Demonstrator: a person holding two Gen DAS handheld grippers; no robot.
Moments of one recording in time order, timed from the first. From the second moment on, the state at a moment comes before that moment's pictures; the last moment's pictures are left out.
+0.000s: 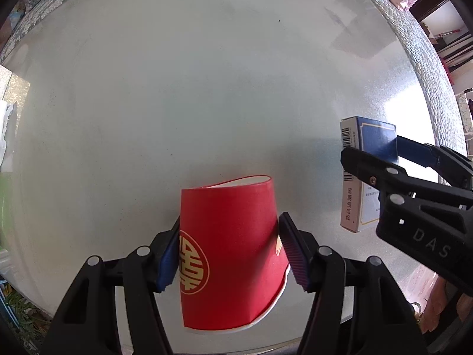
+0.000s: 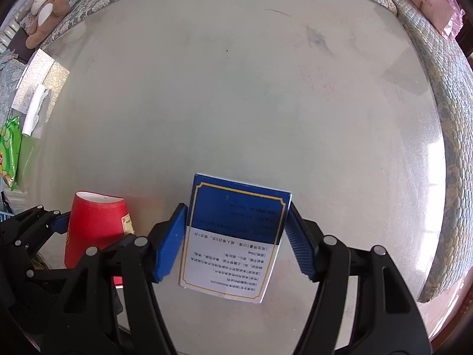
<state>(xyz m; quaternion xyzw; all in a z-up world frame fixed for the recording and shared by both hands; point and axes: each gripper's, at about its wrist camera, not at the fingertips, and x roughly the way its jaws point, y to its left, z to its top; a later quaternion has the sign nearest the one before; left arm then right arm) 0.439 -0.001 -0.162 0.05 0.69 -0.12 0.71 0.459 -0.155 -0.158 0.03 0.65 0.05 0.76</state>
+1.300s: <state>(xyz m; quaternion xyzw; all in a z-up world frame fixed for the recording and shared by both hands) 0.240 -0.014 -0.080 0.12 0.63 -0.20 0.74 0.200 -0.164 -0.085 -0.03 0.60 0.09 0.79</state>
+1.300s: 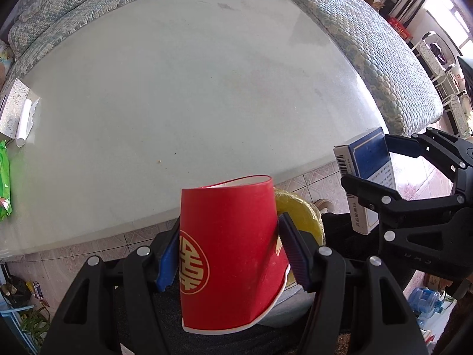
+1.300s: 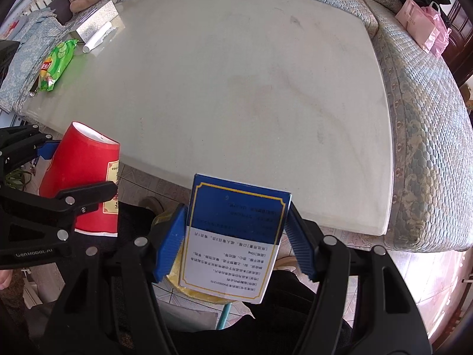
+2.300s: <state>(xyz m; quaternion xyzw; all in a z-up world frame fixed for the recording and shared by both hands) 0.164 -0.046 -0.230 0.16 0.67 -0.23 0.68 0.125 -0.150 -0.207 -0.06 0.64 0.09 0.76</state>
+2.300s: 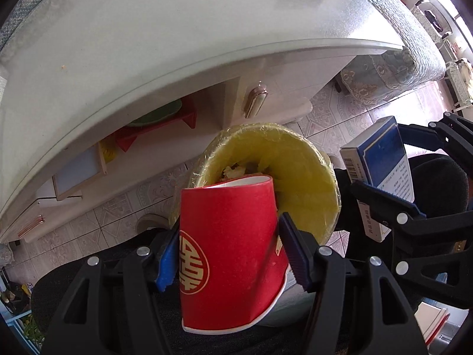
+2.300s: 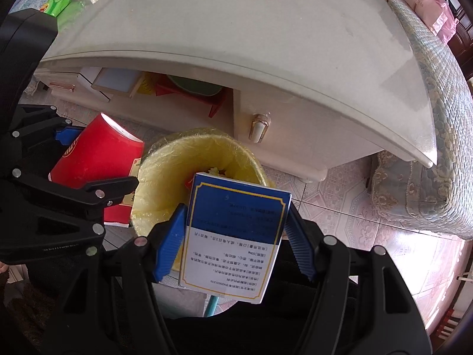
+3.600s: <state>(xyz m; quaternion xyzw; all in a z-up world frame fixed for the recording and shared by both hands) 0.163 -0.044 -0.416 0.11 0.79 -0.21 0.57 0.116 -0.160 -0.361 0.01 0.71 0.07 0.70</state>
